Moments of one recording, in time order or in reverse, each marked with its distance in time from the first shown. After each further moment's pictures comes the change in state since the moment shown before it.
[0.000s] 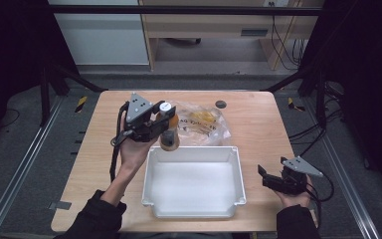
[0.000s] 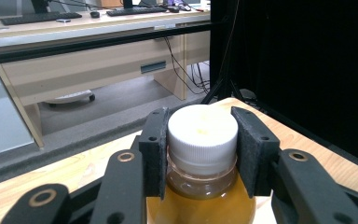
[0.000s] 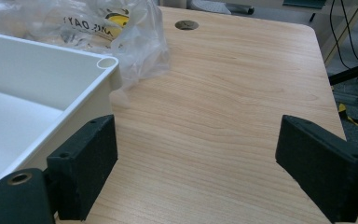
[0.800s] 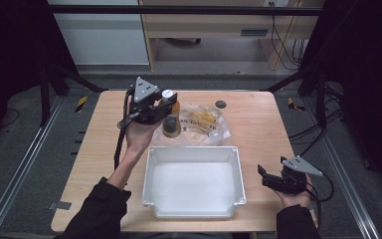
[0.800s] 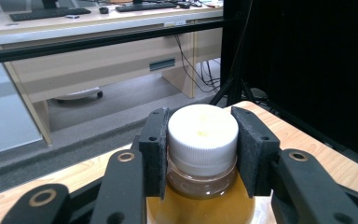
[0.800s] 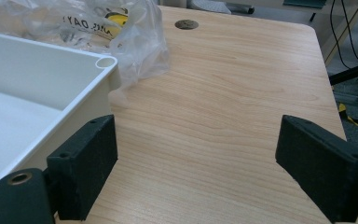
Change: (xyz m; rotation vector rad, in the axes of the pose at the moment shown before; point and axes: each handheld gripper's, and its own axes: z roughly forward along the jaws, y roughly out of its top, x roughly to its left) left arm 0.019 0.017 0.037 0.017 0.031 -0.007; right arm -0.001 0.000 0.001 0.002 0.001 -0.002
